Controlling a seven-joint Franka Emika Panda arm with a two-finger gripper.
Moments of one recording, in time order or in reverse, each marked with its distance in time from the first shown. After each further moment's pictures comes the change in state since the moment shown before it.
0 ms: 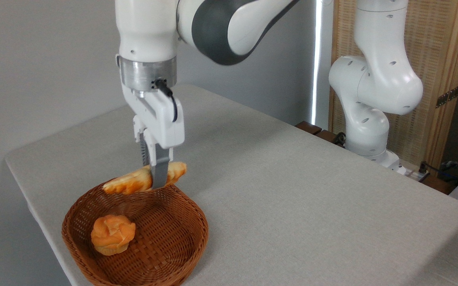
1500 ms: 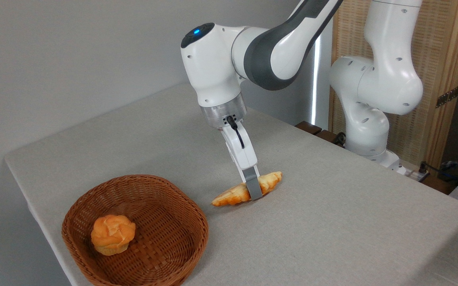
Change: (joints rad) arm -0.004 -0.273 -0.045 -0.555 0.225 -0.044 0.134
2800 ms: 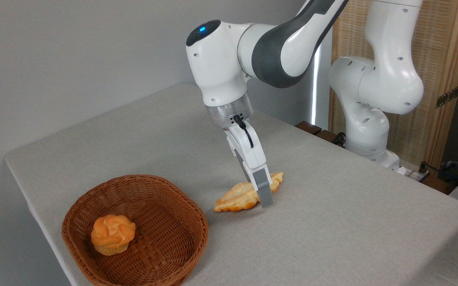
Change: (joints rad) arm 0.031 -0.018 0.007 0.000 0.000 -0.020 -0.001
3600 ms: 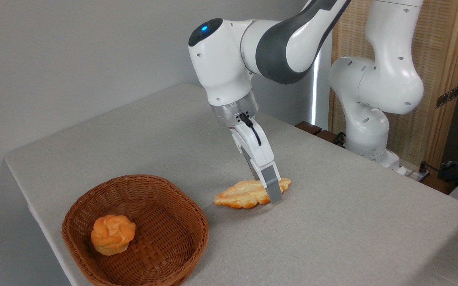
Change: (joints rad) arm 0.004 -0.018 0.013 0.005 0.000 -0.068 0.000
